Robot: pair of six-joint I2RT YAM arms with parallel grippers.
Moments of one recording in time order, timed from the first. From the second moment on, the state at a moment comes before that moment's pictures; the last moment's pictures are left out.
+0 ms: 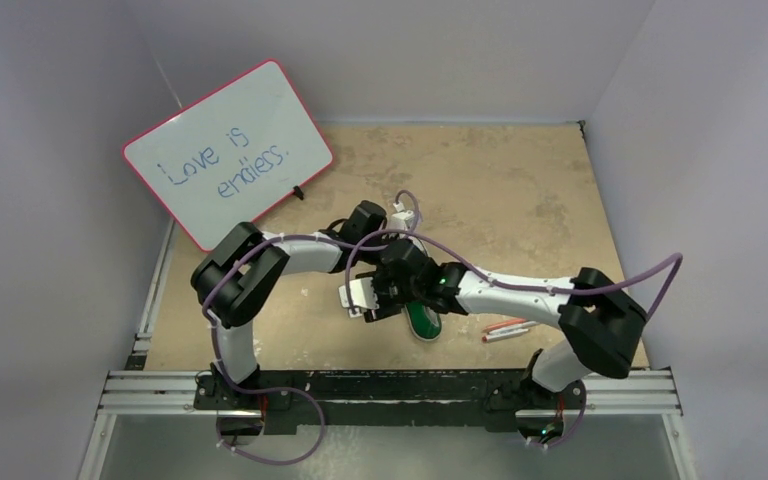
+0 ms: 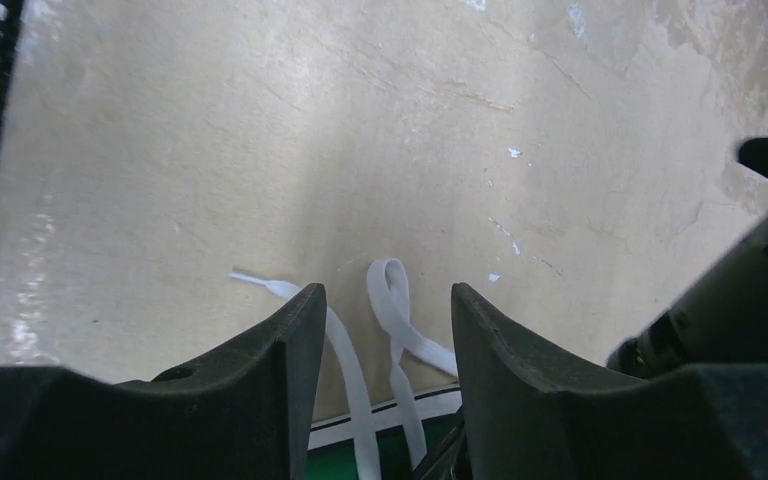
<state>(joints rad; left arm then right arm) -0.71 1.88 0.99 0.15 0.70 -0.37 1.00 1.49 0.86 -0.11 -0.32 -0.79</state>
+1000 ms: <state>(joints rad) -0.68 1.91 1.00 0.16 0.74 -0.37 1.05 1.62 0.91 -0.16 -0.13 -1.09</state>
